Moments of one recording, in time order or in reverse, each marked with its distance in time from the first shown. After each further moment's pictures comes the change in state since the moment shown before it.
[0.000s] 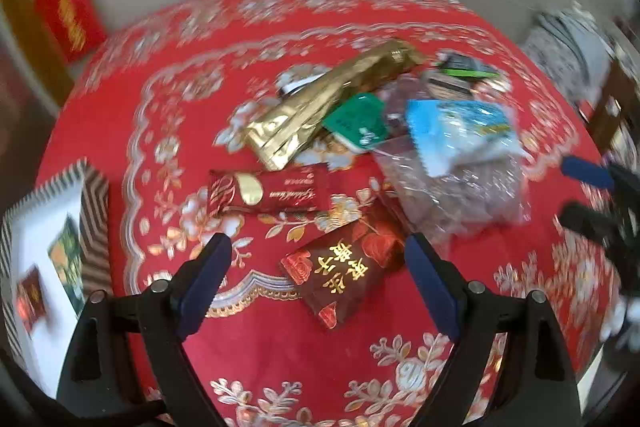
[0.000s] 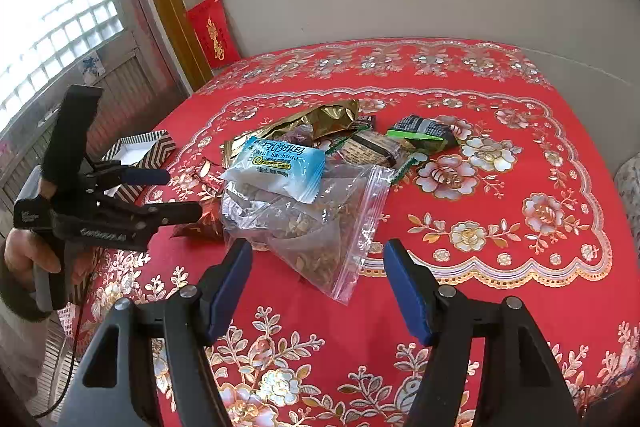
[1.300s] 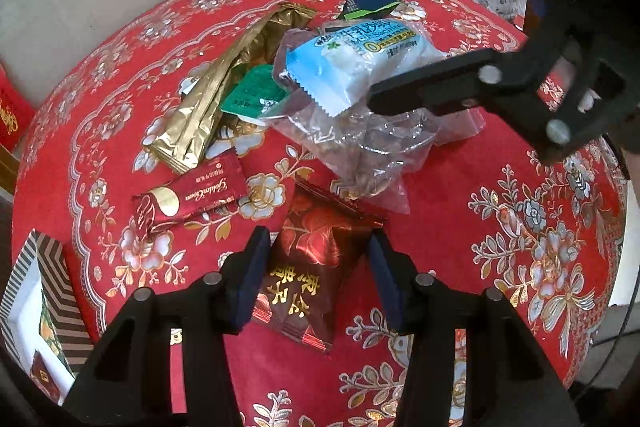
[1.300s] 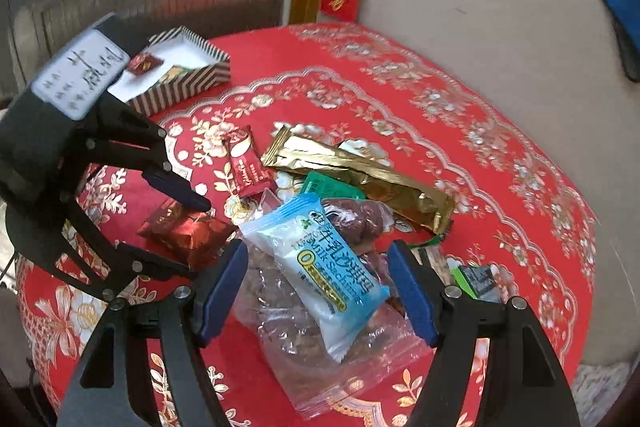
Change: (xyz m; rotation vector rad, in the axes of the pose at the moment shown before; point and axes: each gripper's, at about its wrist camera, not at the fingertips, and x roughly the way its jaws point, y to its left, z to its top) left arm 0.014 -0.033 -0.020 0.300 0.038 -0.132; right arm 0.070 0.054 0.063 -0.653 0.147 0.079
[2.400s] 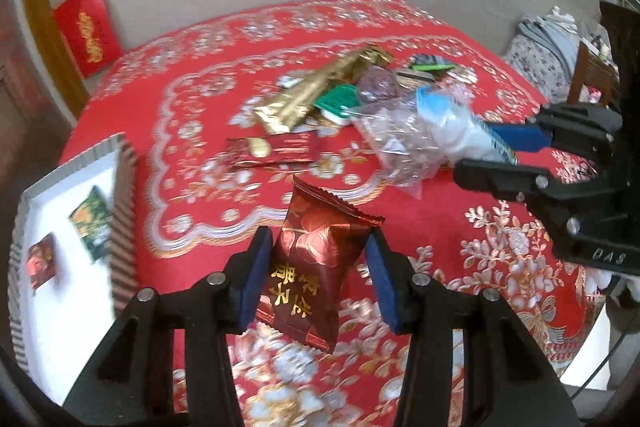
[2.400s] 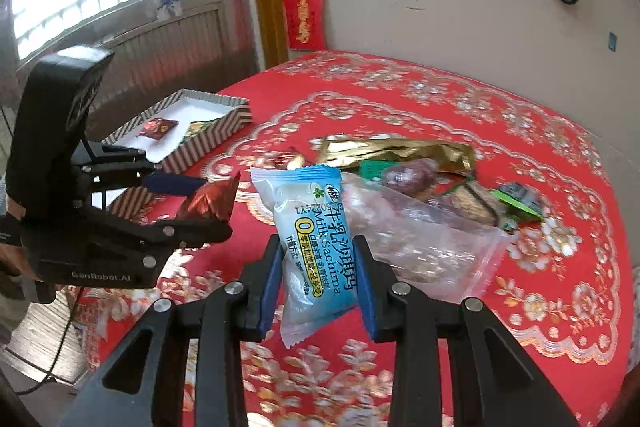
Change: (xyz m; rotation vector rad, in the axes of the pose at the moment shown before) left arm -0.068 0.008 -0.048 -0.302 -0.147 0.162; right arm -0.042 0.064 -0.030 0.322 -0.159 -0.003
